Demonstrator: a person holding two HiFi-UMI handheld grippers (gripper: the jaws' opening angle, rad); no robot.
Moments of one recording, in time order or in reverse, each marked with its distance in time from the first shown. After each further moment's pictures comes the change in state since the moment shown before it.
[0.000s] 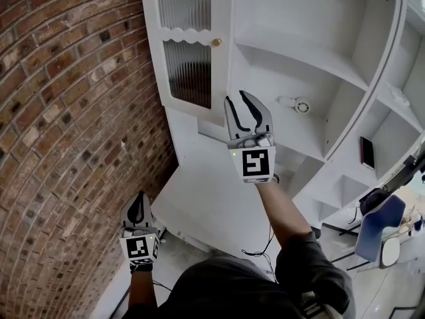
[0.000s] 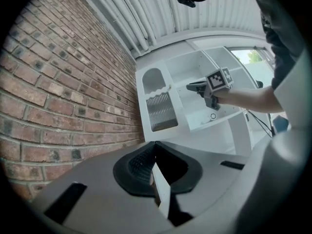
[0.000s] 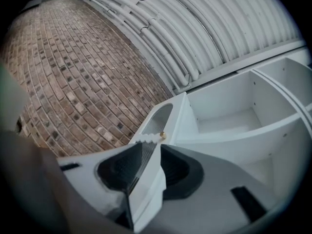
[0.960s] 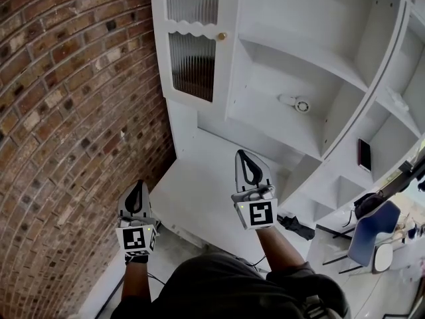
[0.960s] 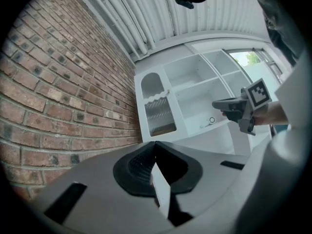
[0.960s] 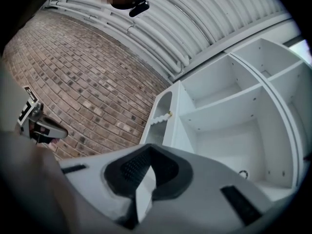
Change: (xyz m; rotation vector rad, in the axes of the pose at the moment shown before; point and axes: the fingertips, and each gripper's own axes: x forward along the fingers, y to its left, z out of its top) left arm -0.003 -0.009 0.018 0.006 -0.039 -0.008; right arm -0.134 0.055 -0.047 0.210 0.123 0.057
